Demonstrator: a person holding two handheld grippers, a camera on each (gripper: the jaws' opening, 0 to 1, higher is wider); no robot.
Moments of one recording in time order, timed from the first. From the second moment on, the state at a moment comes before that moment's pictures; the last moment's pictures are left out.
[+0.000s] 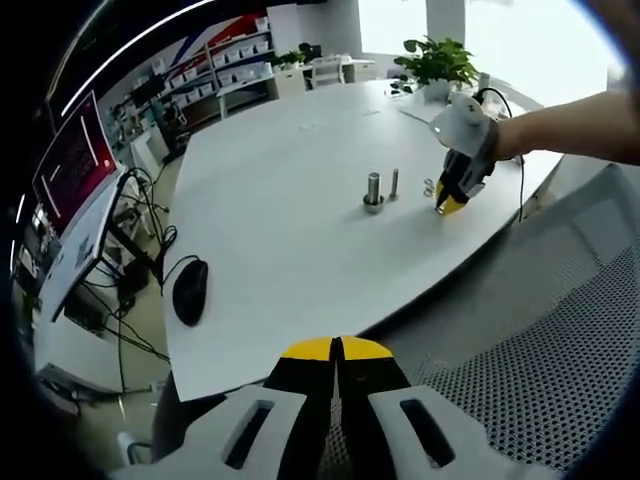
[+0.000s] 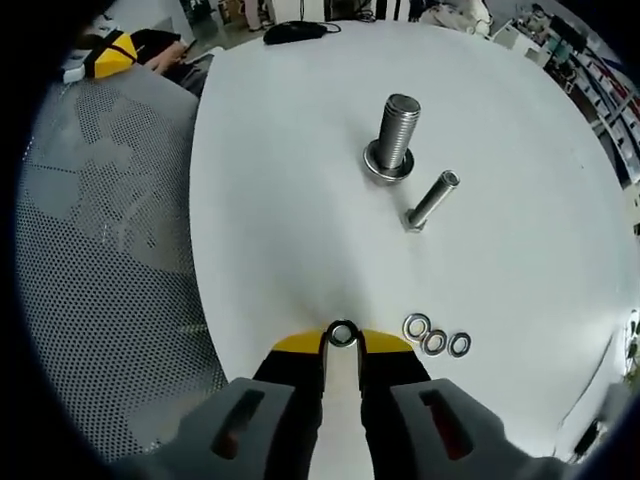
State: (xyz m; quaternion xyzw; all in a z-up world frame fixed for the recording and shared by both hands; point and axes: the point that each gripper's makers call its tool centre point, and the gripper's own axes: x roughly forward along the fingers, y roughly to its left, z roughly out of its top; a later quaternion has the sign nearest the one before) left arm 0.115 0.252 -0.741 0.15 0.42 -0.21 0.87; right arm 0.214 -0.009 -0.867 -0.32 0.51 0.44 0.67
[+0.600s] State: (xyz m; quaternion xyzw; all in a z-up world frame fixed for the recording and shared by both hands) left arm 0.115 0.253 -0.742 0.15 0.42 -0.21 0.87; right arm 0.234 0.018 -0.815 -0.30 0.47 0.46 0.69
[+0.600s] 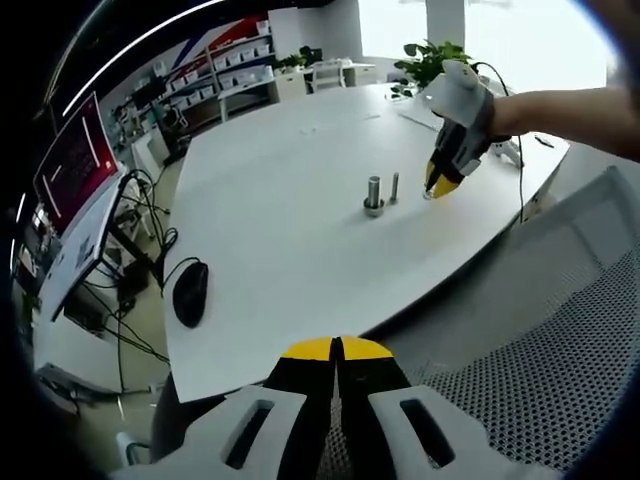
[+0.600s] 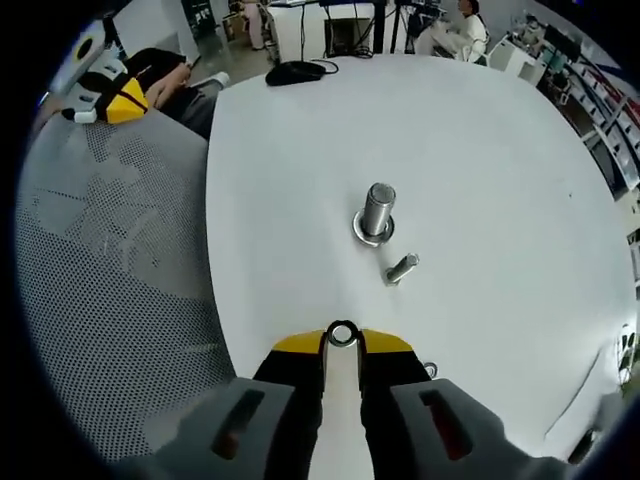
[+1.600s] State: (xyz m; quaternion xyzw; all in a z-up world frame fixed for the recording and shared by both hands) left arm 0.115 0.252 -0.742 0.15 0.42 -0.21 0.87; right arm 0.287 0.039 -0.802 -0.34 0.42 0.44 0.72
